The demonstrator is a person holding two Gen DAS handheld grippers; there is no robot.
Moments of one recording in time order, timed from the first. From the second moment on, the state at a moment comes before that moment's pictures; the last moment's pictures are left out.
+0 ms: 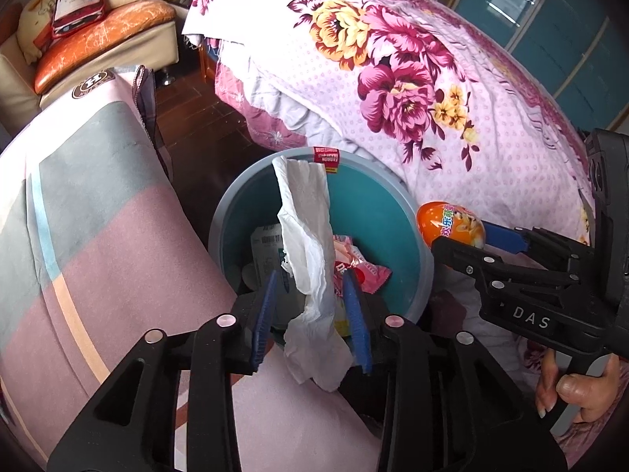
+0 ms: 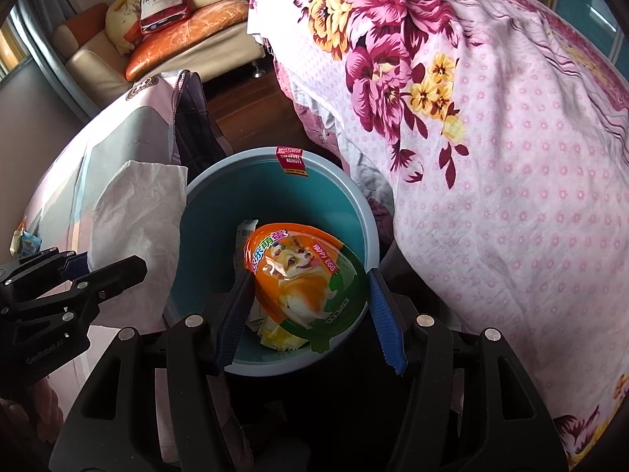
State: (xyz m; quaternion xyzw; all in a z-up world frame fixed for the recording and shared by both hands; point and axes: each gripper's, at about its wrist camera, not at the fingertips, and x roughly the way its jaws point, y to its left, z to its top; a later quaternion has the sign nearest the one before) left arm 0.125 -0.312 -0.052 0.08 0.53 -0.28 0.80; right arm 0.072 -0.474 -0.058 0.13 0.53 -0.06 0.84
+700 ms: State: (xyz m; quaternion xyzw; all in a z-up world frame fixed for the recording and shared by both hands) left arm 0.139 -0.237 -0.043 0.03 0.52 -0.23 0.82; right arm 0.094 -0.445 -0.067 0.12 0.56 -0.06 0.82
